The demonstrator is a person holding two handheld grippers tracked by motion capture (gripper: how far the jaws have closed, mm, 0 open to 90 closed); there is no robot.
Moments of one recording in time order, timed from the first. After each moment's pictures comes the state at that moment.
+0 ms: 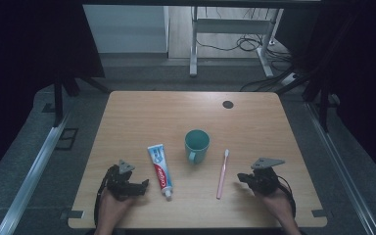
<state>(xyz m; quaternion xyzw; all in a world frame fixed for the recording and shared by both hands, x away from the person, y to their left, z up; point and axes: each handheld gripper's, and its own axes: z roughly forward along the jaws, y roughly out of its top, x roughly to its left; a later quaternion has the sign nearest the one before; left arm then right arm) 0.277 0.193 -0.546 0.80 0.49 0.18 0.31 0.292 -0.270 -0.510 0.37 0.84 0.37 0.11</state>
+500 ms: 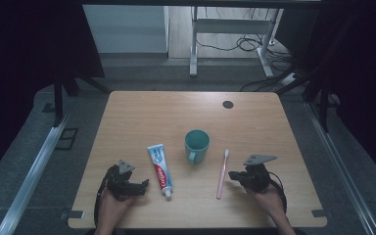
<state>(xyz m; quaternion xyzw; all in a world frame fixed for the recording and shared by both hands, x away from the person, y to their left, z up) 0.277 0.193 -0.546 0.79 0.49 0.18 0.31 0.303 -0.248 -0.511 0.36 0.84 0.39 0.07</state>
